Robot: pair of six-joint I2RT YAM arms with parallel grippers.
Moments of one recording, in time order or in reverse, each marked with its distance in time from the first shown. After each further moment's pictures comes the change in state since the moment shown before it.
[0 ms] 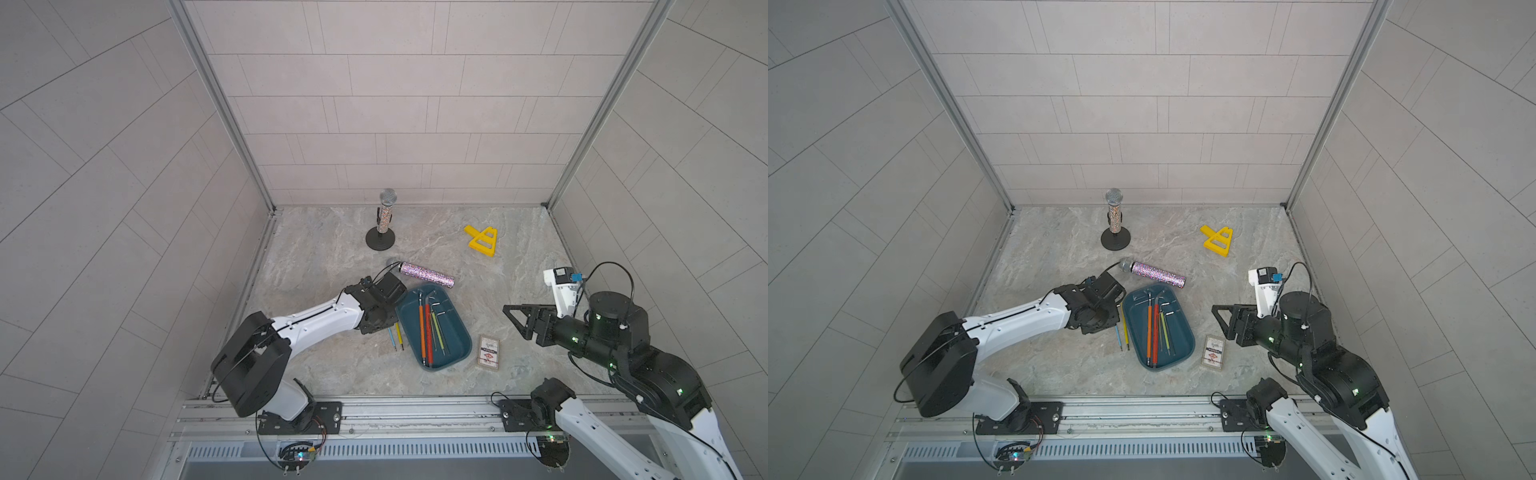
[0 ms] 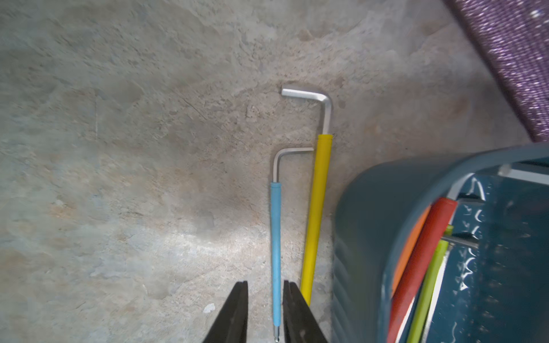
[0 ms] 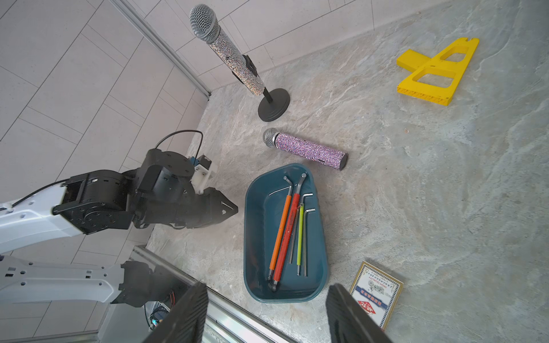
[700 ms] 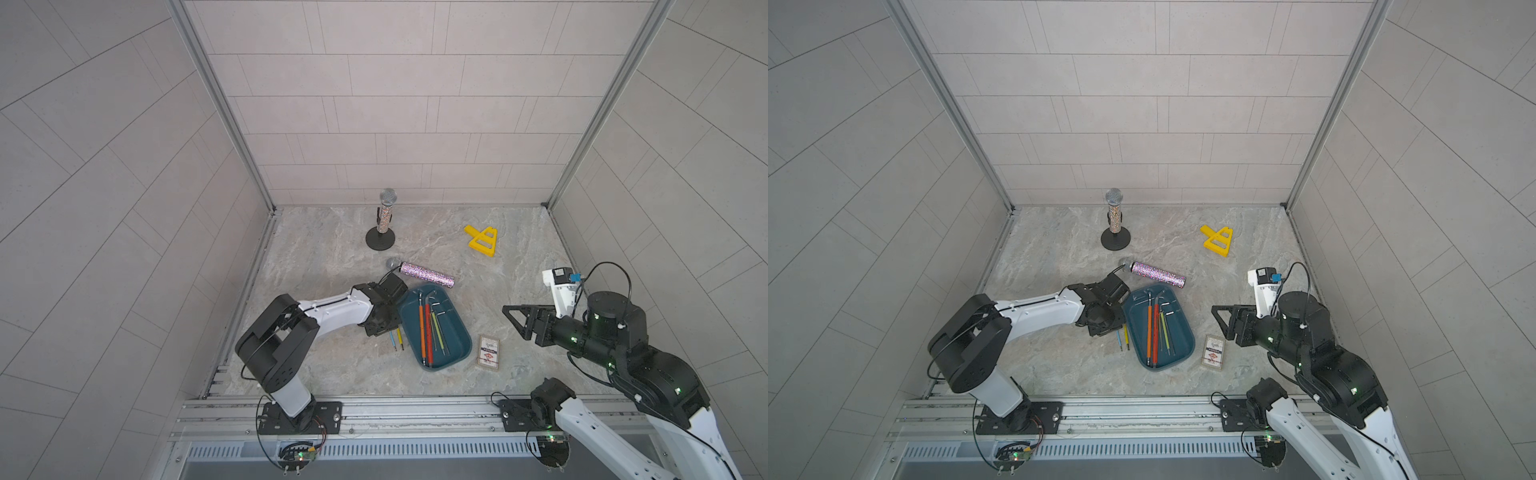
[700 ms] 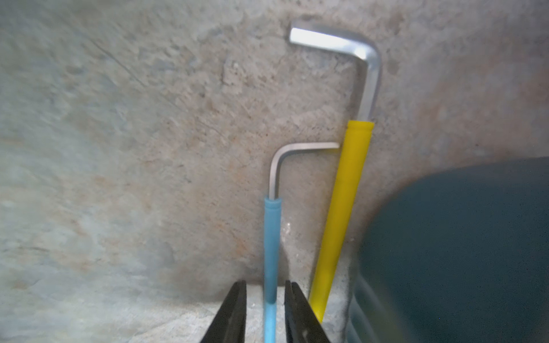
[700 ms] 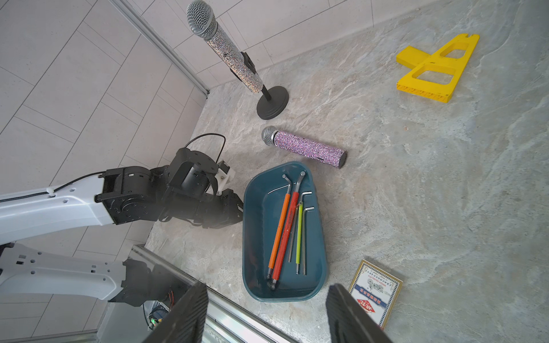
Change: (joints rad) left arm 0.025 0.143 0.003 0.089 0.106 0.003; right arm 0.000 0.000 -0.008 0.000 0.000 0.000
